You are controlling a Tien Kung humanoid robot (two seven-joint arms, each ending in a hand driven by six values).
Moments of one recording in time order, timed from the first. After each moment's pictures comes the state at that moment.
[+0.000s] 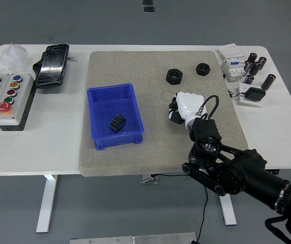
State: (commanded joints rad) left arm -0.03 0.09 -1.69 -0.18 1.43 0.01 0.25; right arm 0.70 -0.07 0.54 1.00 -2.06 -0.33 -0.65
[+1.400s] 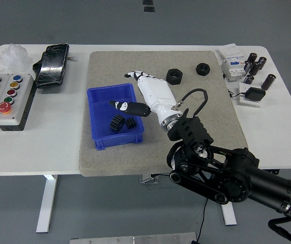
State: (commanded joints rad) left arm -0.03 0.10 -1.69 -0.18 1.44 0.01 0.25; right arm 0.67 -0.13 0.57 1.38 -1.89 -0.52 -0.49
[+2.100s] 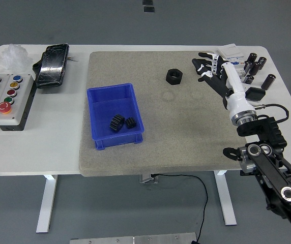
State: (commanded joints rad) left arm -0.02 0.09 -1.70 -0.18 1.45 0.01 0.24; right arm 0.24 -0.18 1.22 1.53 -1.23 -0.27 0.07
